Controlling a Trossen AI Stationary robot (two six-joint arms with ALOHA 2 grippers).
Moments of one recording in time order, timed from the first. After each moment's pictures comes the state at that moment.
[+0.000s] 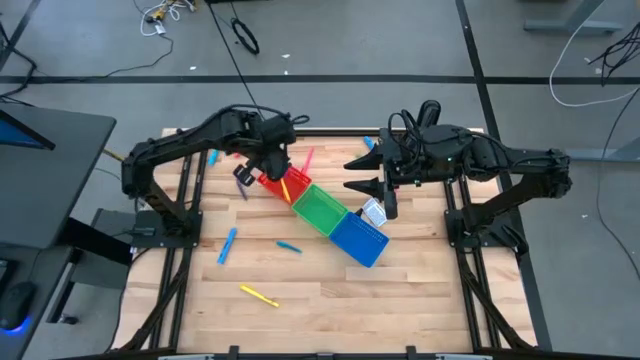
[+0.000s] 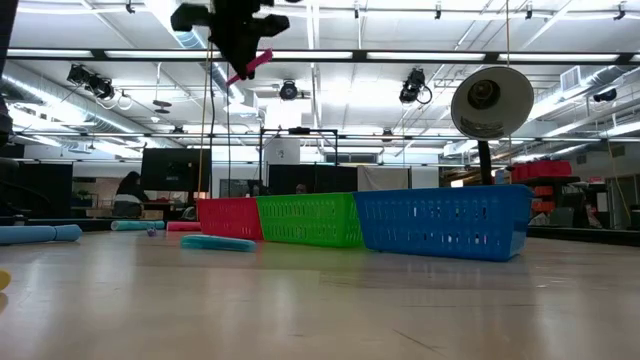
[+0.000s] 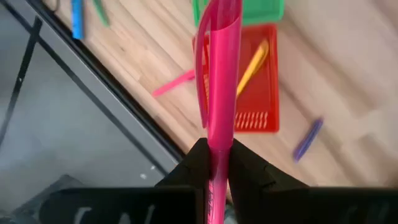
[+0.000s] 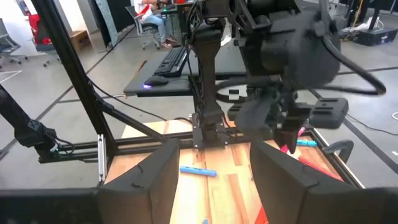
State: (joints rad) left arm 0.26 1.64 1.80 -1.39 -0.25 1.11; right arm 0.10 1.33 1.63 -0.53 0.09 0.12
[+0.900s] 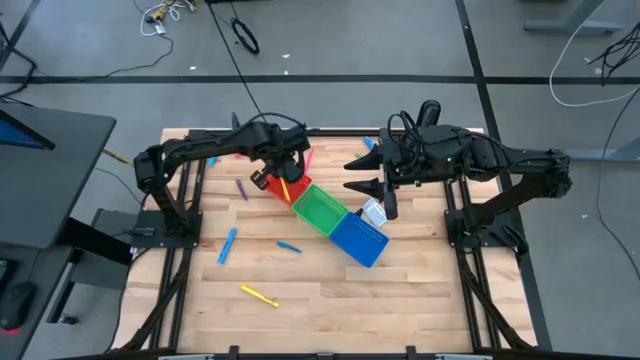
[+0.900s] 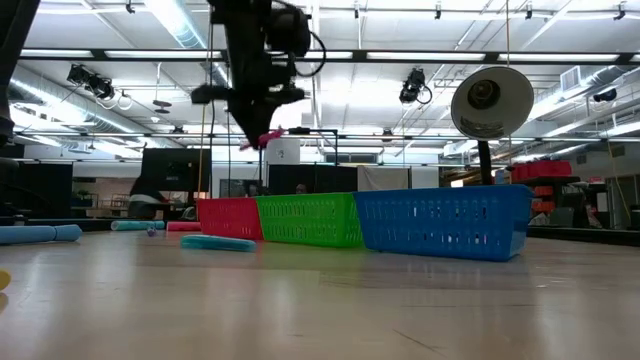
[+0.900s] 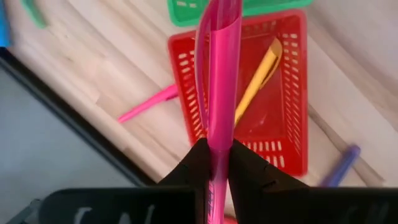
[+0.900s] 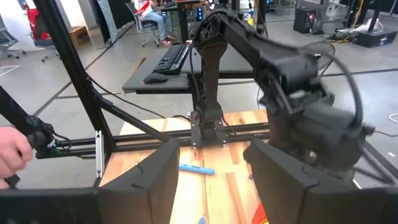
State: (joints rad) left arm 0.36 1.74 1.49 -1.05 -0.16 1.20; right arm 0.10 1.33 1.63 -0.53 0.09 0.10
